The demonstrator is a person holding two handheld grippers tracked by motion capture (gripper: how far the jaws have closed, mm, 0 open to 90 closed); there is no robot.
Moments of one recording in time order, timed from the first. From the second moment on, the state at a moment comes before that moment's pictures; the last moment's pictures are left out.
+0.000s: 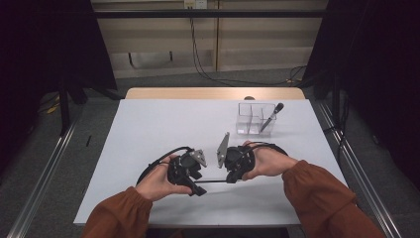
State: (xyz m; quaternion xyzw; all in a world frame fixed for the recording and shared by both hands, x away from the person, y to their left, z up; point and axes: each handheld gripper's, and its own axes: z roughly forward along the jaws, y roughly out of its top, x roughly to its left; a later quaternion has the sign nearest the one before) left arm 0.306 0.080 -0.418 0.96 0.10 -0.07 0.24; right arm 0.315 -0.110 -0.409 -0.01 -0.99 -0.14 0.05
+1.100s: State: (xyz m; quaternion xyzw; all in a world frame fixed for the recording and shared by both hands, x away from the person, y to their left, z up) left arm 0.306 0.072 -0.427 0.96 0.10 -0.08 0.25; right arm 0.315 -0.115 -0.411 -0.01 -0.99 -0.15 0.04
